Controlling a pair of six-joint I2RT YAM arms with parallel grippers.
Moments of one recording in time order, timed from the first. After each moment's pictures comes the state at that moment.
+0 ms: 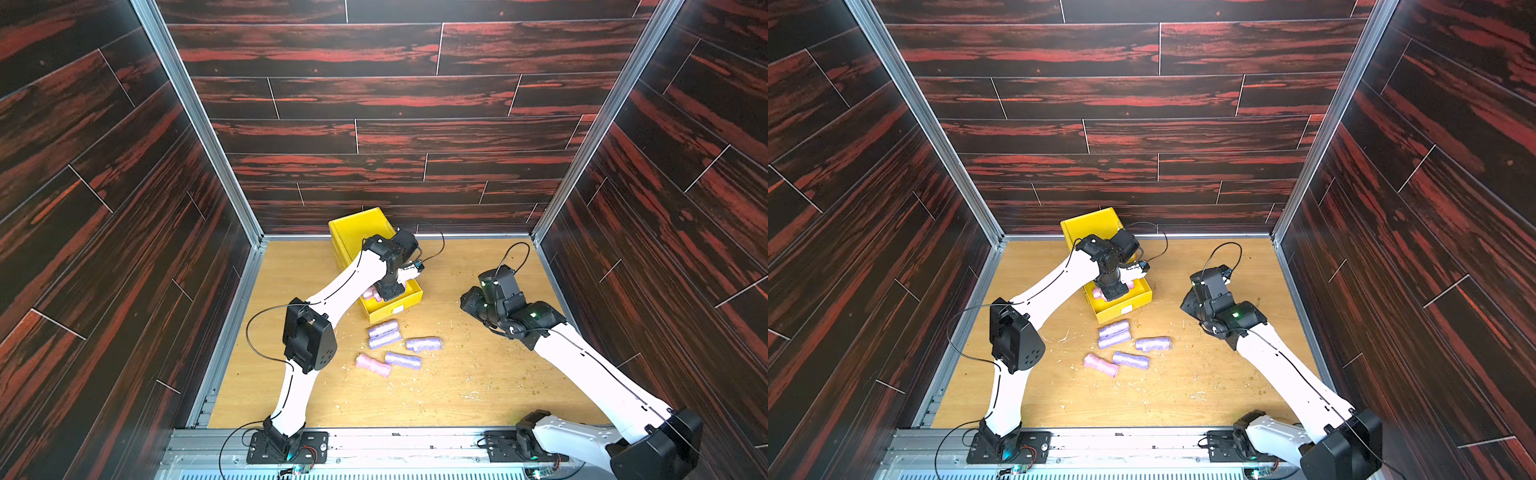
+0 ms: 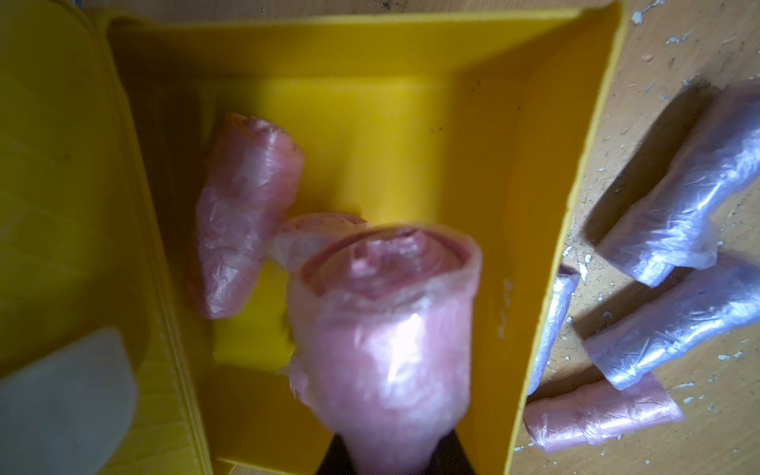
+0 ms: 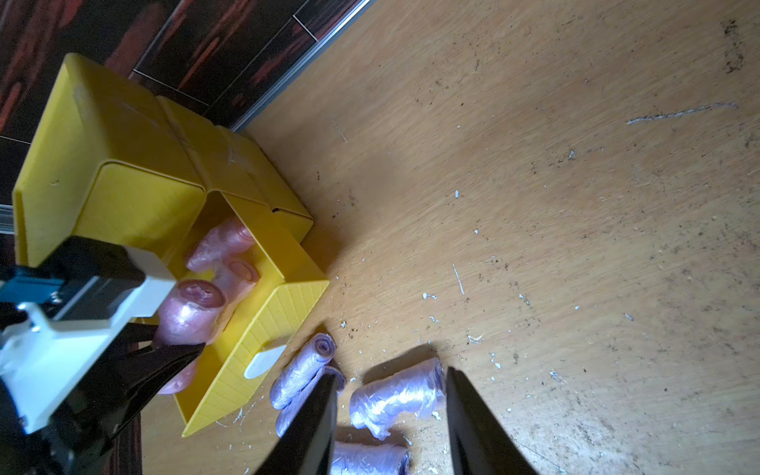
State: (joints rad) left arm -0.62 2.14 2.15 -1.34 -0.14 0.45; right arm 0.54 1.17 1.06 -0.69 0.18 0.92
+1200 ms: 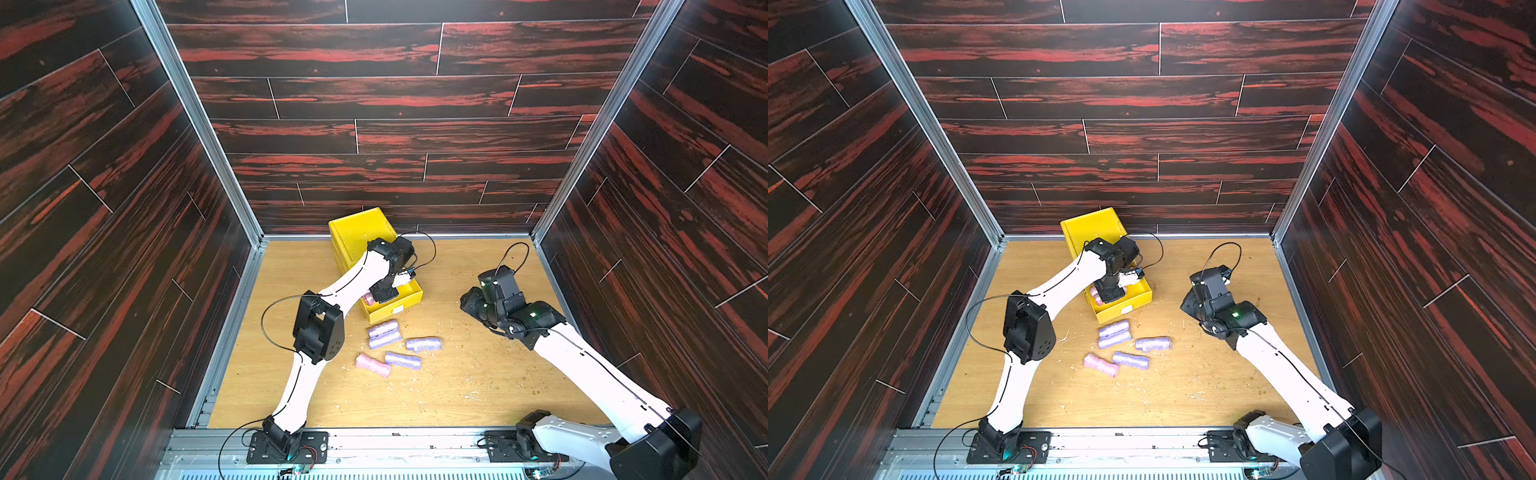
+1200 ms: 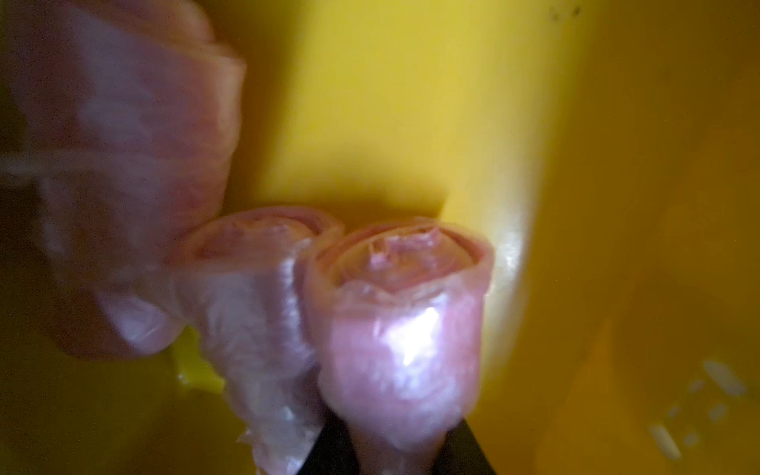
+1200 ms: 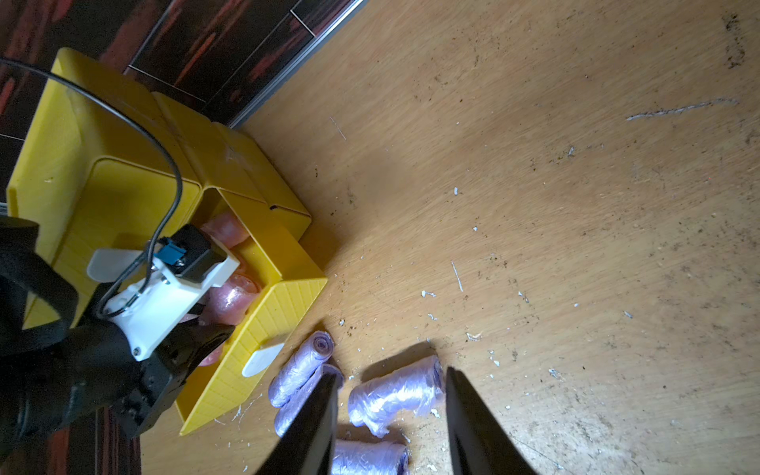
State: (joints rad) left arm -0.59 2.27 2.17 -1.38 -0.22 0.47; right arm 0.54 1.18 1.06 -0.69 0.17 0.92
